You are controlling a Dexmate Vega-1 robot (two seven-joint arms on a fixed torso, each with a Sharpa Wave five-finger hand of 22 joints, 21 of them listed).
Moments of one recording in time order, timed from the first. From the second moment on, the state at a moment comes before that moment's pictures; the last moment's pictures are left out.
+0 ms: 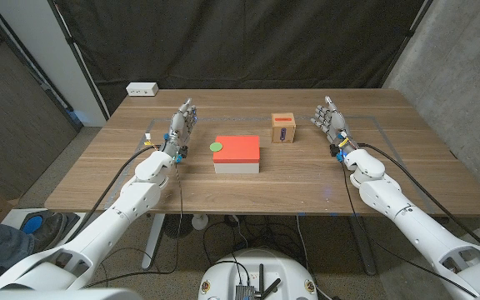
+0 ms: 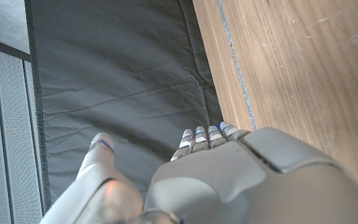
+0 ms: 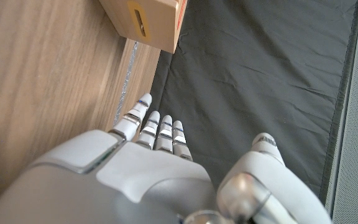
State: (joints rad) left arm 0.84 0.50 0.37 -1.30 -0.65 -0.30 -0.03; left_hand 0.04 -0.07 0.49 -0.14 0.17 -0.03 0.11 0.19 0.17 -0.07 0.07 0.20 0.18 -0.11 0.03 0.19 0.17 -0.14 -0.04 0.19 0.17; right arm -0.83 -0.50 -0.37 -1.28 0.65 0.31 0.03; right_hand 0.17 0.00 0.22 -0.06 0.18 0.06 0.12 0.19 0.18 0.11 0.08 0.19 0.19 0.04 0.04 0.23 0.38 0.28 0.02 0.21 0.18
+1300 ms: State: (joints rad) left arm 1.01 0.59 0.31 -1.55 -0.59 -0.23 0.18; left_hand 0.08 -0.02 0.53 -0.15 0.17 0.36 0.08 0.21 0.17 0.47 0.04 0.30 0.19 0.49 -0.02 0.28 0.18 0.37 0.02 0.34 0.20; right arm -0.94 -0.55 -0.36 -1.45 0.55 0.36 -0.08; right_hand 0.18 0.01 0.23 -0.08 0.18 0.08 0.11 0.20 0.18 0.14 0.08 0.20 0.19 0.05 0.06 0.23 0.38 0.30 0.04 0.21 0.17
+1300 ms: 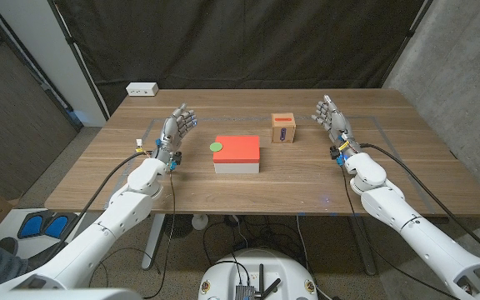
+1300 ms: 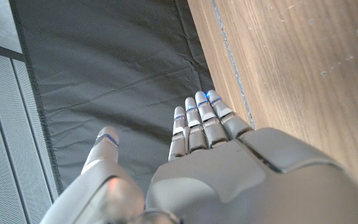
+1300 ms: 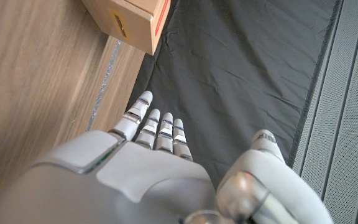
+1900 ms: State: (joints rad) left arm 1.07 0.62 0.29 -1.68 -0.53 -0.08 0.37; left_hand 0.07 -0.01 0.56 -0.15 0.17 0.46 0.08 0.21 0.18 0.90 -0.02 0.40 0.25 1.00 -0.12 0.49 0.27 0.78 -0.06 0.63 0.35; right arm -0.96 -0.58 -0.33 -1.44 0.61 0.37 -0.01; right_hand 0.19 0.02 0.23 -0.08 0.18 0.10 0.11 0.20 0.18 0.15 0.08 0.20 0.19 0.07 0.06 0.23 0.38 0.30 0.04 0.21 0.17
